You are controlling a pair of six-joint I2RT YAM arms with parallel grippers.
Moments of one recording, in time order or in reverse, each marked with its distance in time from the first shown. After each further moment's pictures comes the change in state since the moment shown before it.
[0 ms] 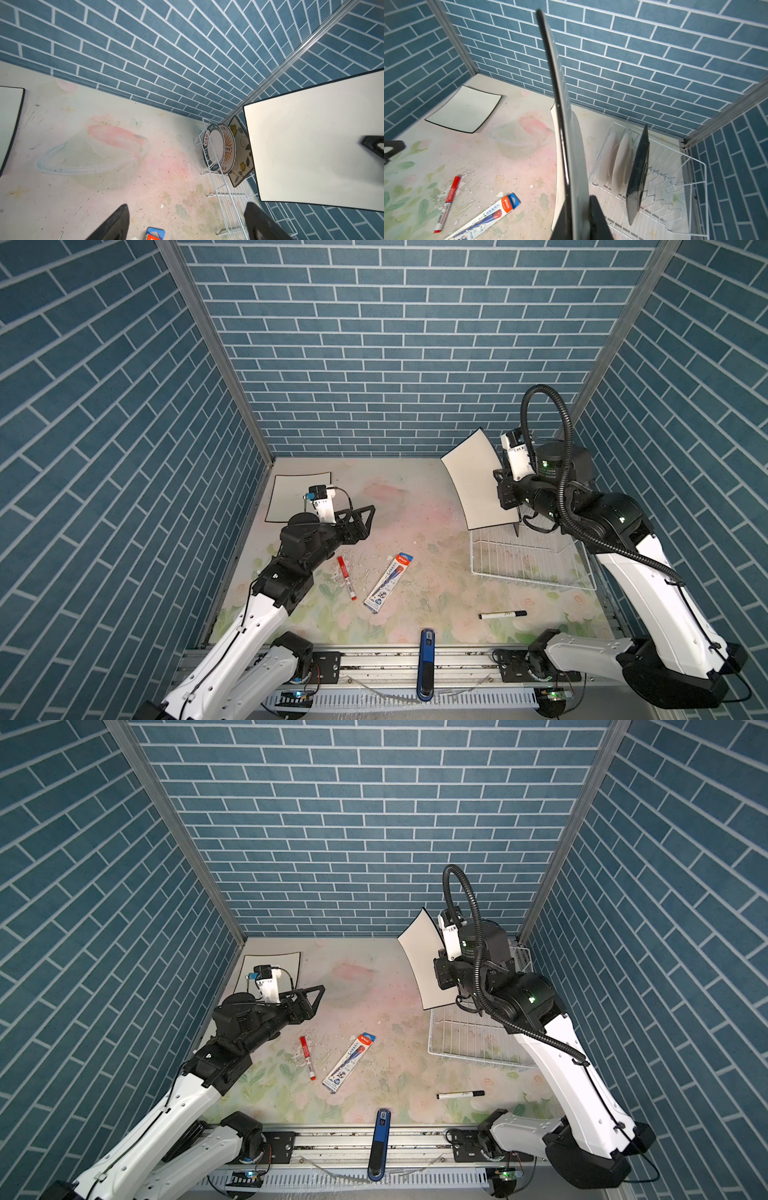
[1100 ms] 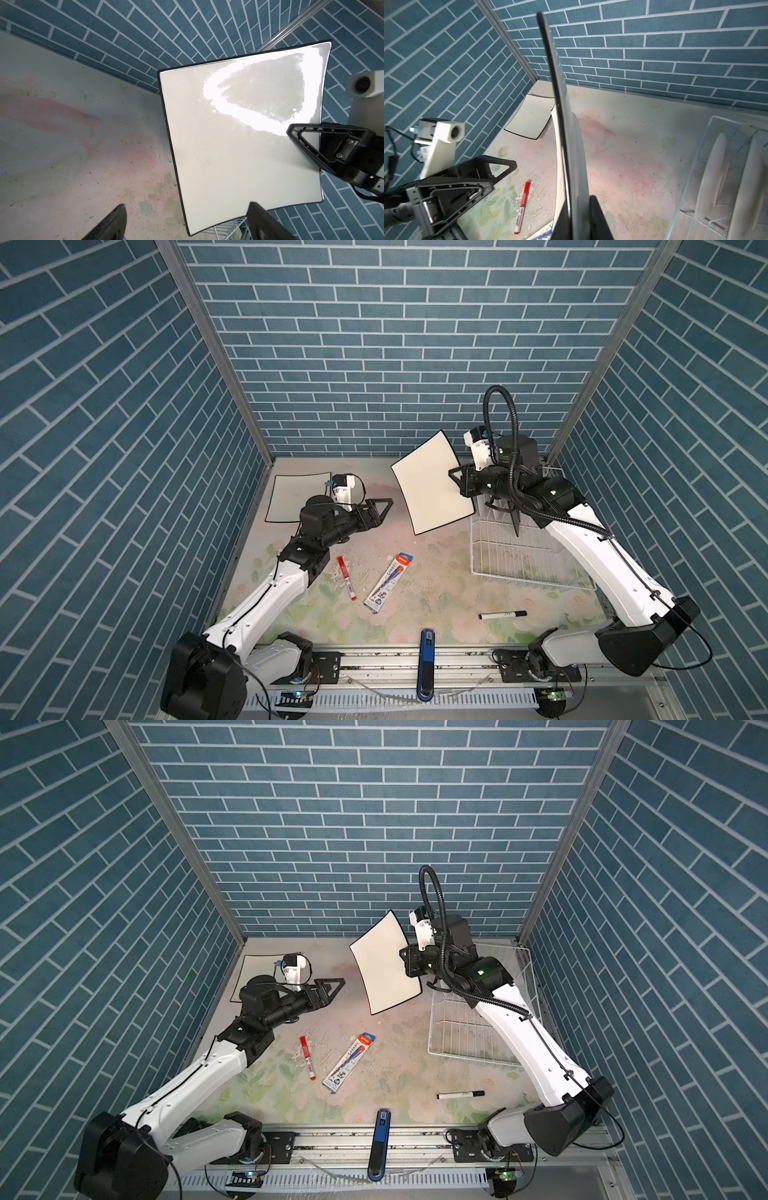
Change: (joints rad) left arm 0.071 0.290 0.002 0.300 0.306 -0.158; right arm -0.092 0.176 -0.142 0.309 -0.417 0.238
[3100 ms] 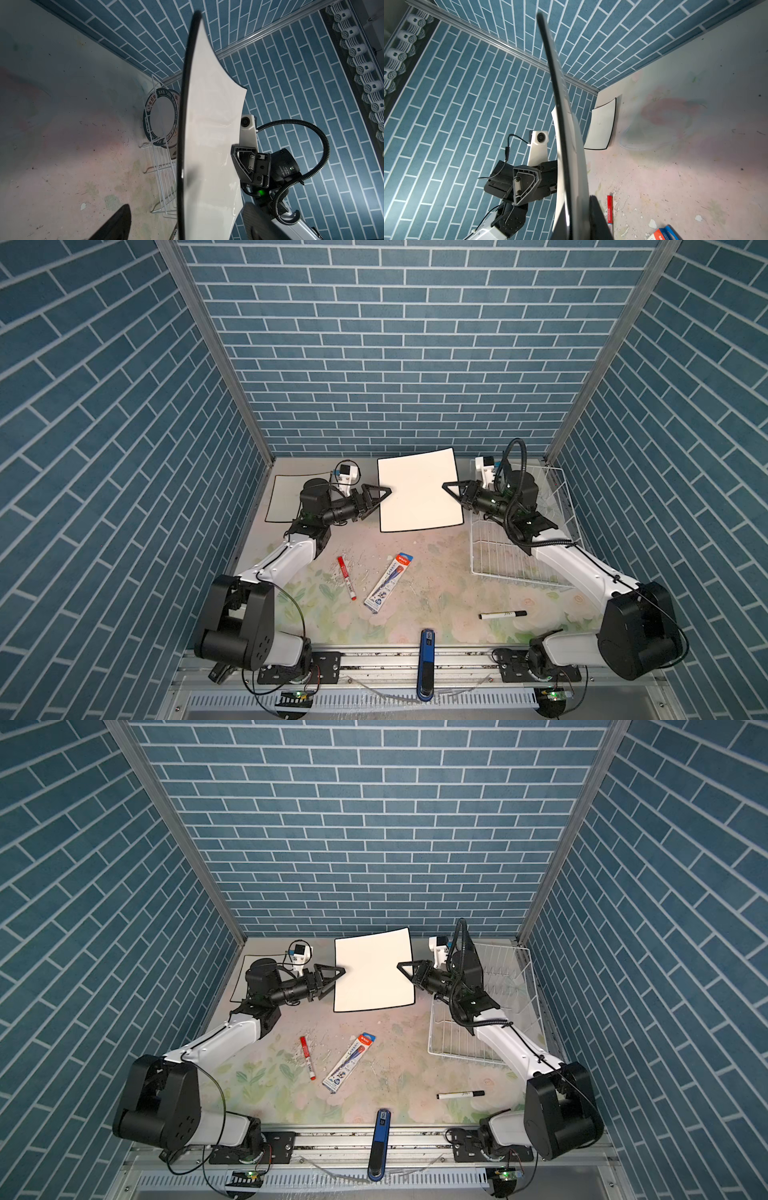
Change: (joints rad) left arm 0.143 0.294 0.088 0.270 0.415 -0.261; right arm -0.178 -0.035 -0.634 0.948 -0.489 0.719
